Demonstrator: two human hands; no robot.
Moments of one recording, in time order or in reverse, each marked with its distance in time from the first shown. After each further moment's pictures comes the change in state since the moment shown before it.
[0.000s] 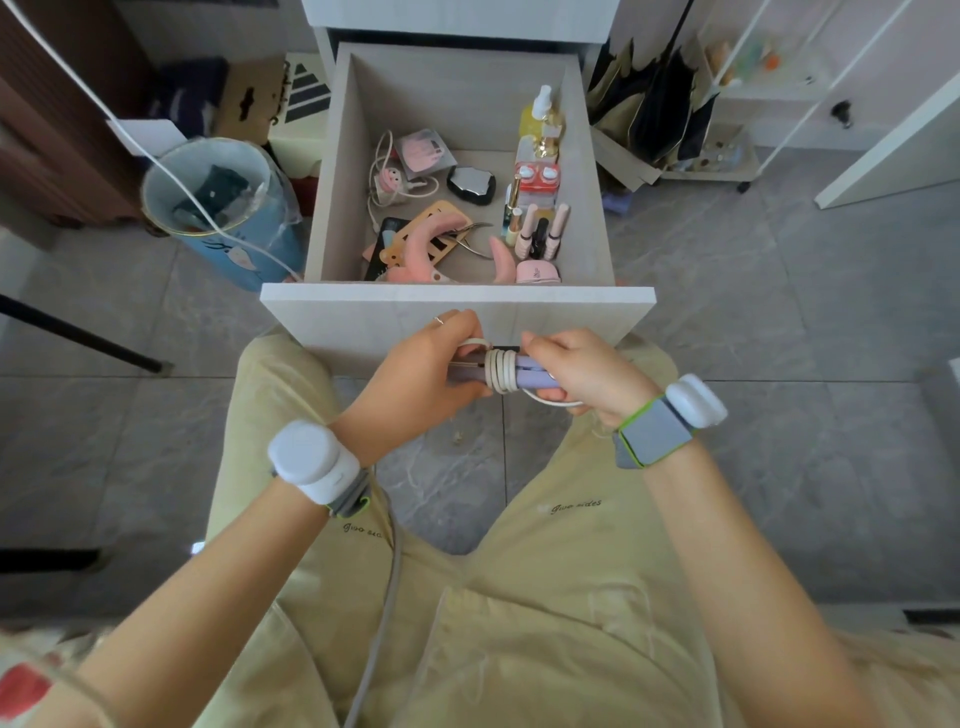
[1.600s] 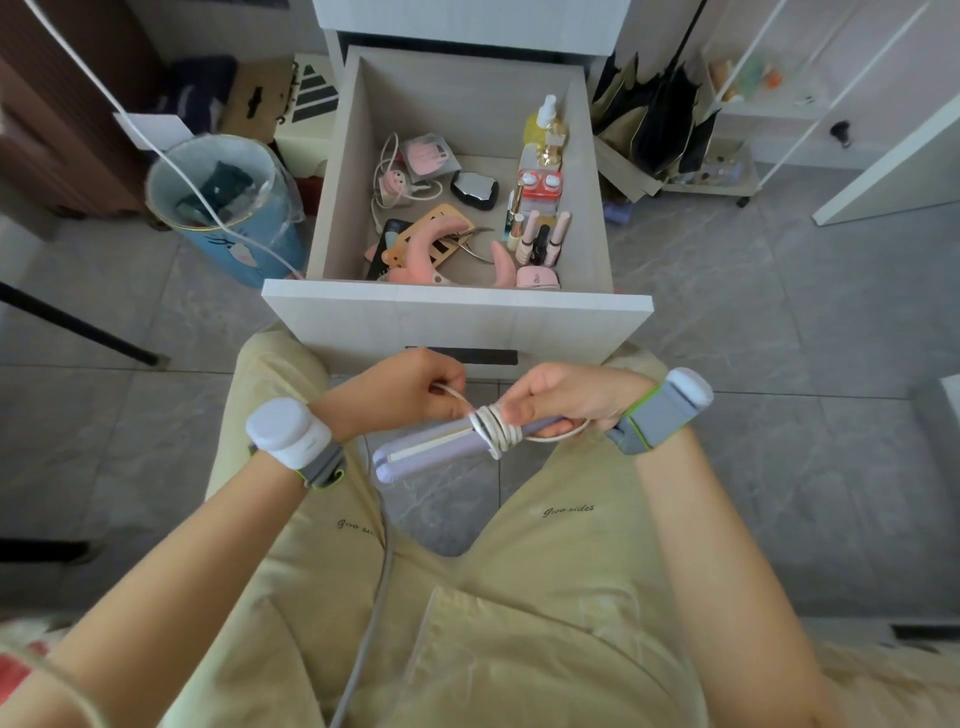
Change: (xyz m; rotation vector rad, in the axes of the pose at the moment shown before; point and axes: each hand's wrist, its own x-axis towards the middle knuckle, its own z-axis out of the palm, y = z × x) left_hand 0.001 -0.024 -0.018 -0.044 -0.431 -0.023; right_hand 0.010 0.008 -0.008 -0.082 -0.744 -0.074
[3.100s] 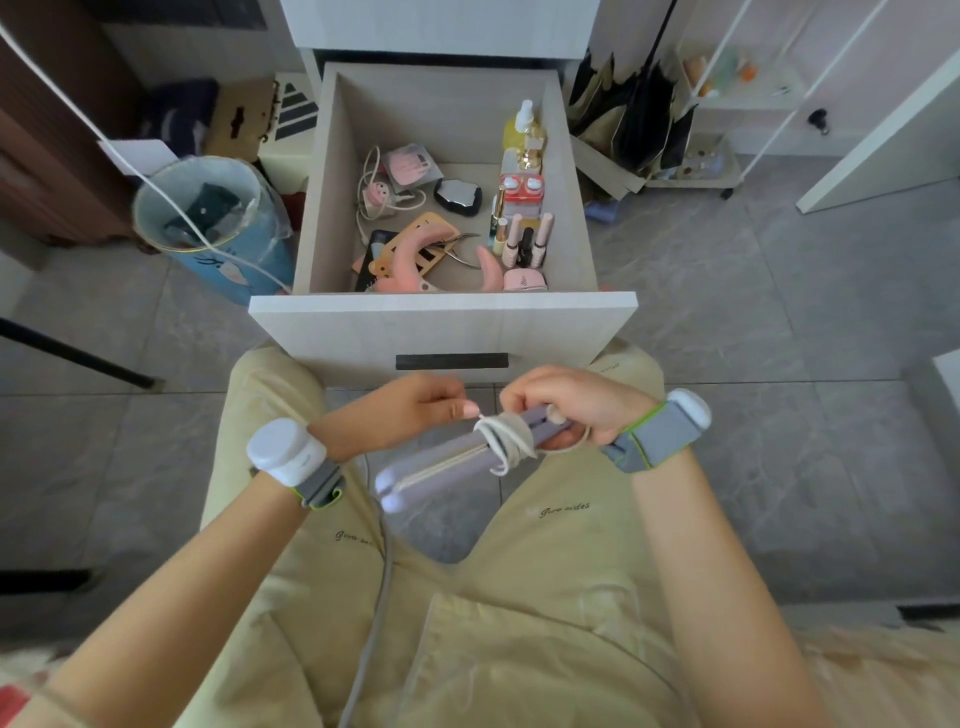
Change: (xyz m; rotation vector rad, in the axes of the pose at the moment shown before) left_hand 0.009 -0.005 0.023 -0.281 -0.078 -0.115; right_hand -0.012 0.005 0.013 0.342 0.160 -0.061
